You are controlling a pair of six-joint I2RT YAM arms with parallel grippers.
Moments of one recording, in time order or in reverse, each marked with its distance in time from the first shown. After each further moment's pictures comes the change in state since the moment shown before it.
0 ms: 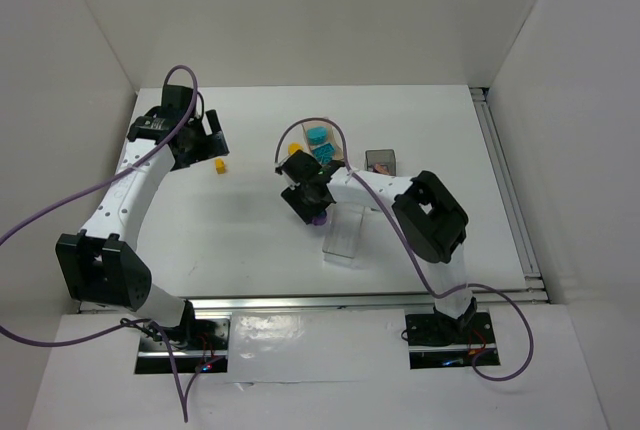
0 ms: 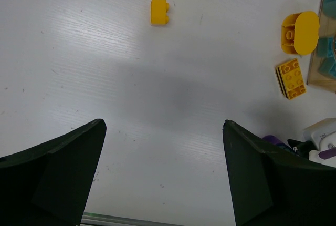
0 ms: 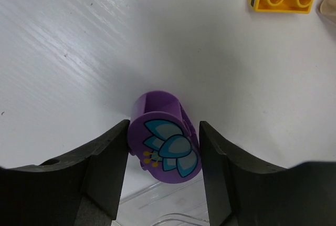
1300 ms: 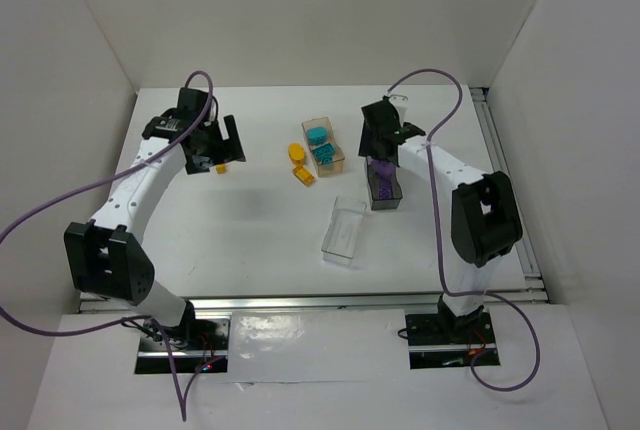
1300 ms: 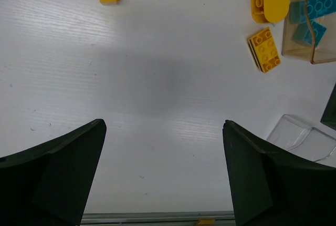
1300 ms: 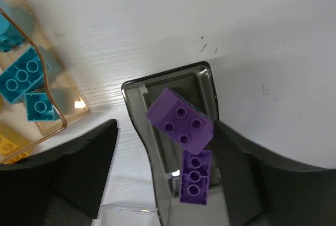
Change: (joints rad) left arm -0.059 0.031 -0.019 0.022 0.113 -0.025; right arm -0.426 -0.228 -0.080 0.109 0.300 0.451
